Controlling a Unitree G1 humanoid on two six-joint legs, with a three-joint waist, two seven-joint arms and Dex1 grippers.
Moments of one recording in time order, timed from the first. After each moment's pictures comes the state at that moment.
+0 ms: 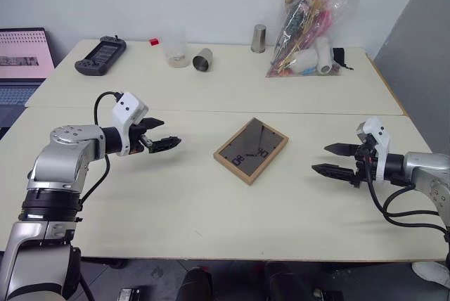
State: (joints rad) left arm -0.62 0.83 0.03 0.25 -0.30 0.56 -1.01; right arm -0.34 -0.86 -0.09 -0.15 0.57 0.77 0.96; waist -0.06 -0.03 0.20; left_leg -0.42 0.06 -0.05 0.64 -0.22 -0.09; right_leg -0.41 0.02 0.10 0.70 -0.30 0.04
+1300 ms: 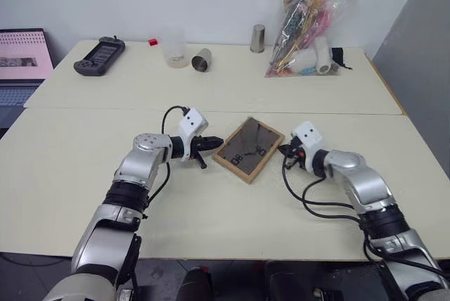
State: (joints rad) left arm -0.71 0.49 -0.14 0.46 -0.15 0.33 -1.01; right arm -0.57 -0.41 0.19 0.16 0.13 0.54 0.61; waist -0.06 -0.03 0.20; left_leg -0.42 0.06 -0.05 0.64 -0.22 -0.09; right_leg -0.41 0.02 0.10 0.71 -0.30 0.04
